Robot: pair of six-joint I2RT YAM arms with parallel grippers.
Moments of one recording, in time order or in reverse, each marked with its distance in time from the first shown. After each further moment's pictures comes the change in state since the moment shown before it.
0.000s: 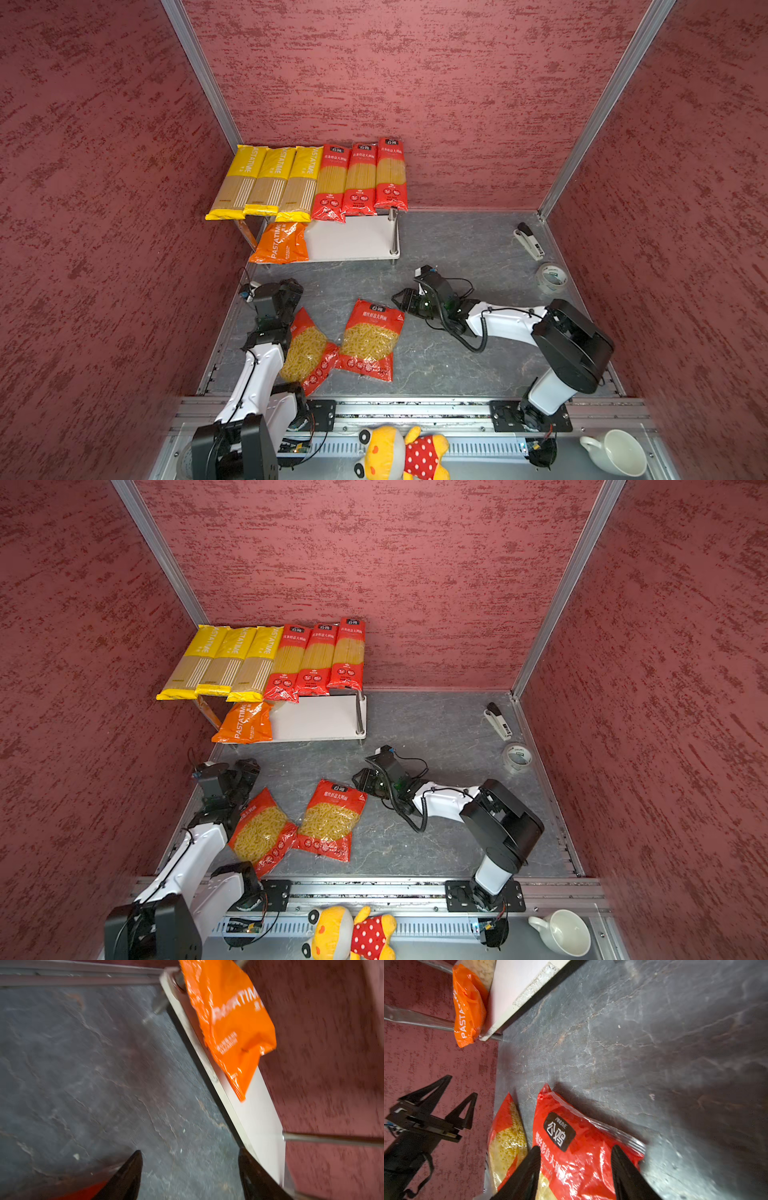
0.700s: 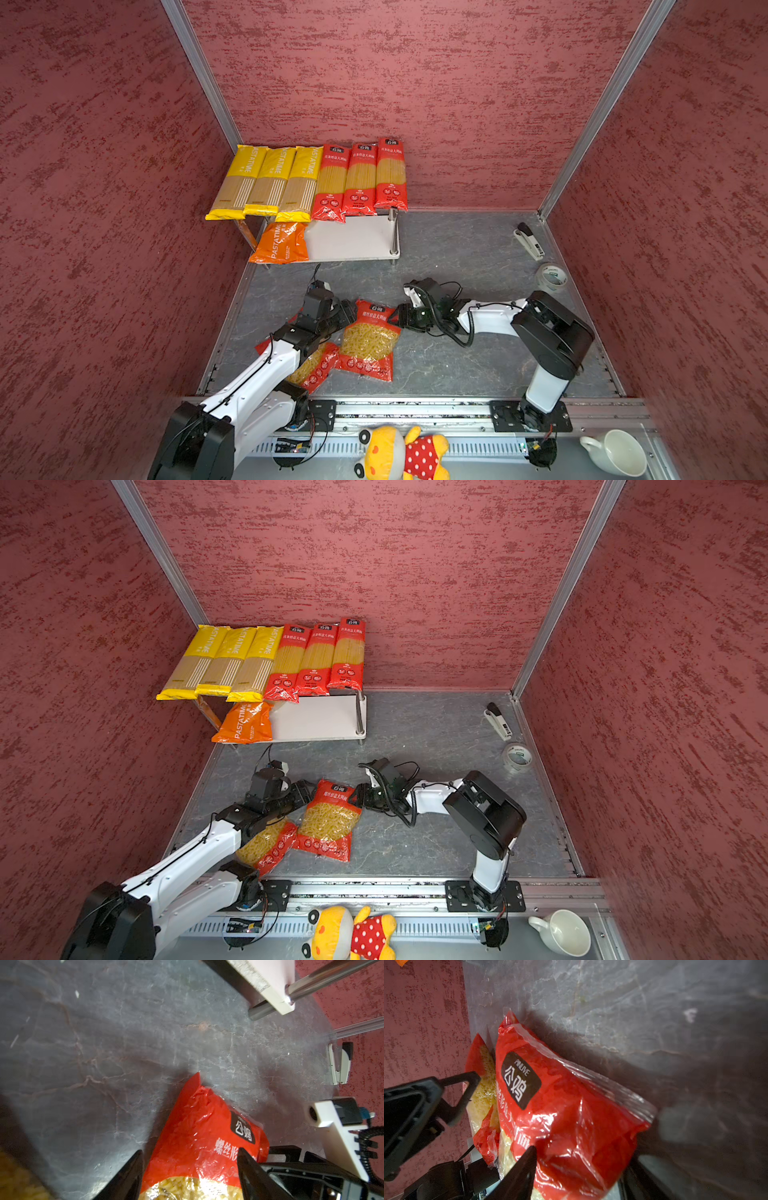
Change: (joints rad) left arm -0.481 0.048 0.005 -0.223 0.086 0.141; right arm 0.000 0.147 0.047 -0.063 -0.288 -0.071
